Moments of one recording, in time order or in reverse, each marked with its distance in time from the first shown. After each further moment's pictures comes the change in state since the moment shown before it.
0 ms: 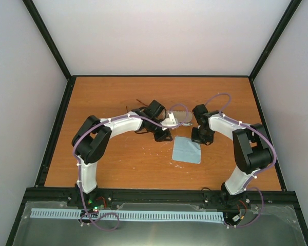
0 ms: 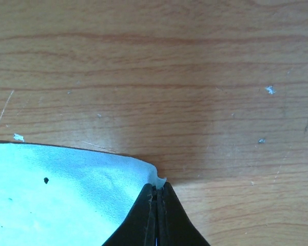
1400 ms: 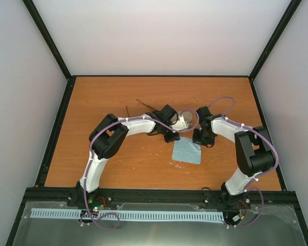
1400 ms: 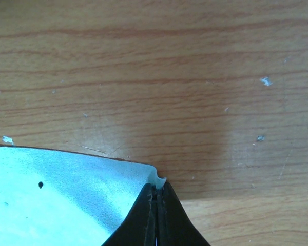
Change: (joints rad) left arm -0.082 0.223 0.149 0.093 -0.153 -0.055; right arm -0.026 -0.038 -0.077 0.082 -0.031 0.021
